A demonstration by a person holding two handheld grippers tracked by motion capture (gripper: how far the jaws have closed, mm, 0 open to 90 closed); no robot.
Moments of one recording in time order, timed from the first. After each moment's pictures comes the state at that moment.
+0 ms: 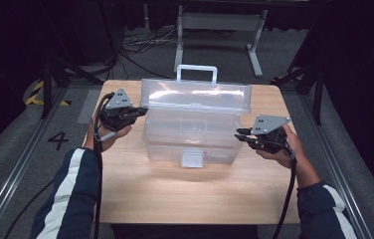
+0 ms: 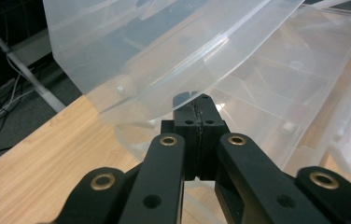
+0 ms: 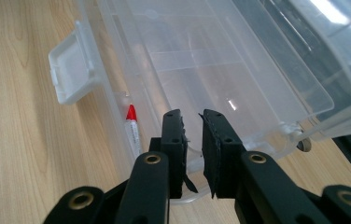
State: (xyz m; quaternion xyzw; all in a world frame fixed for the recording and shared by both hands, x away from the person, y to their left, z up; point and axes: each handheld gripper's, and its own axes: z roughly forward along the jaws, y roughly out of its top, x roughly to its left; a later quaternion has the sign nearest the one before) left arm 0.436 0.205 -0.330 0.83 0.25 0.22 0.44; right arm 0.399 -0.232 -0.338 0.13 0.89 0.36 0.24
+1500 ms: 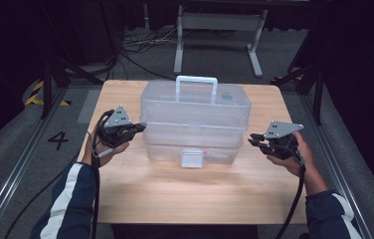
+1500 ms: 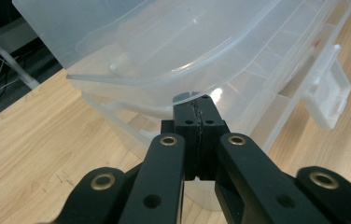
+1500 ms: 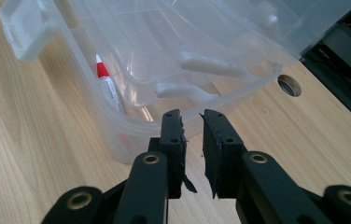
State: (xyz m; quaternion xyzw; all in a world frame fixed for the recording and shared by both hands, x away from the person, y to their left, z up) left arm 0.411 0.211 -0.361 0.84 0.25 0.21 0.43; right arm 0.398 -0.271 -0.369 0.21 0.88 0.35 0.24
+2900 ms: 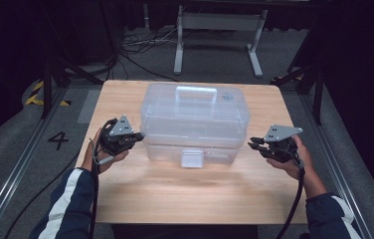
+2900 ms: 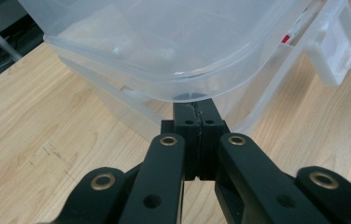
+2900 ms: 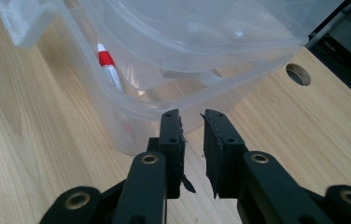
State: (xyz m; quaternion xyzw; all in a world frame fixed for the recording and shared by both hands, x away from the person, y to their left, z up) left arm 0.404 0.211 -0.384 0.87 0.25 0.20 0.38; right arm 0.396 -0.274 -0.382 0.22 0.88 0.35 0.23
